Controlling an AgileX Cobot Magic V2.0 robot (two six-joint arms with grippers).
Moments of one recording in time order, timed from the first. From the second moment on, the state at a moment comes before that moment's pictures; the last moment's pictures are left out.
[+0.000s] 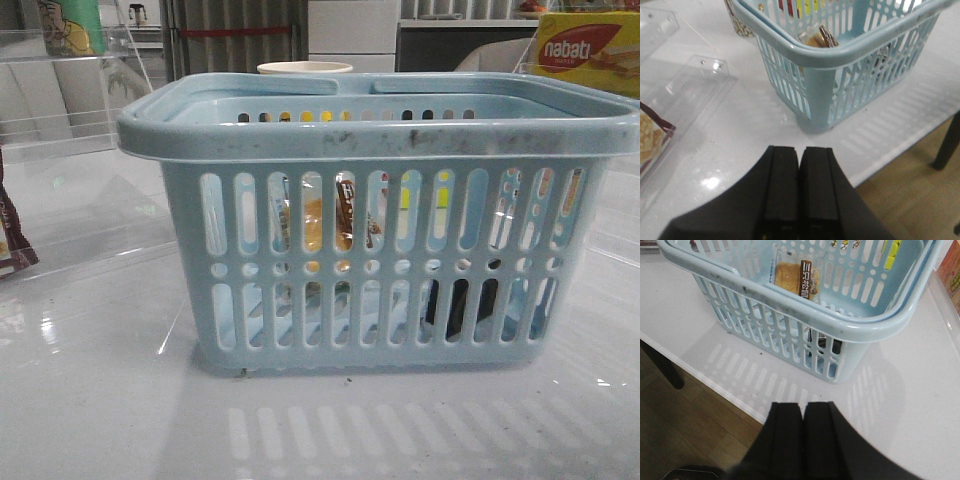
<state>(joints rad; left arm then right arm) -0.62 0.31 -0.55 0.07 0.75 0.02 0.47 0.46 -0.65 0.10 0.82 -0.06</state>
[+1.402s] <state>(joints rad) -0.07 0.00 0.01 -0.01 0.01 0.02 0.47 0.46 -0.65 0.10 0.82 -0.06</state>
